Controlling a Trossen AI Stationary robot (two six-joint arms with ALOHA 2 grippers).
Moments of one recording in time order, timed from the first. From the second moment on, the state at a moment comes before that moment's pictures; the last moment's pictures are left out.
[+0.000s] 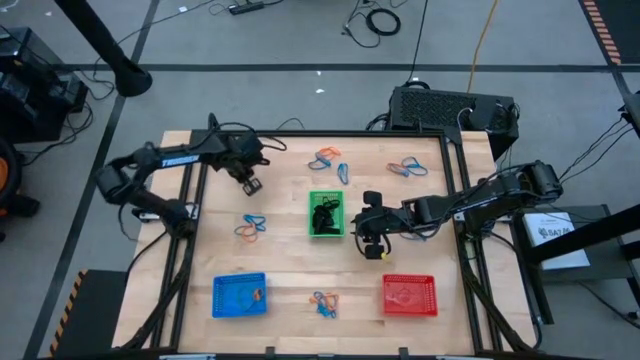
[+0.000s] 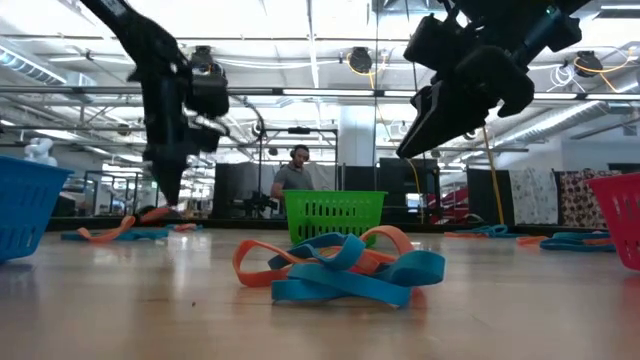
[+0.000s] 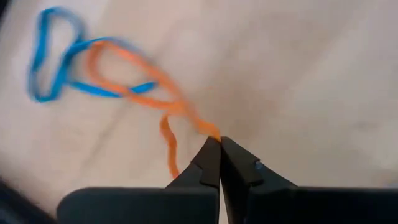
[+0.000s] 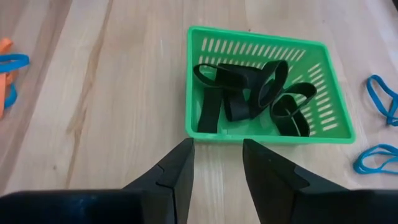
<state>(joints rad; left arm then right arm) 0.65 1.40 0.82 -0.75 -0.06 0.03 0.15 1.42 0.78 -0.14 0.21 0.02</state>
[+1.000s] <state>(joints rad) -0.53 1.32 0.80 -0.38 0.10 -0.71 0.22 1.42 0.78 -0.07 0.20 0.26</state>
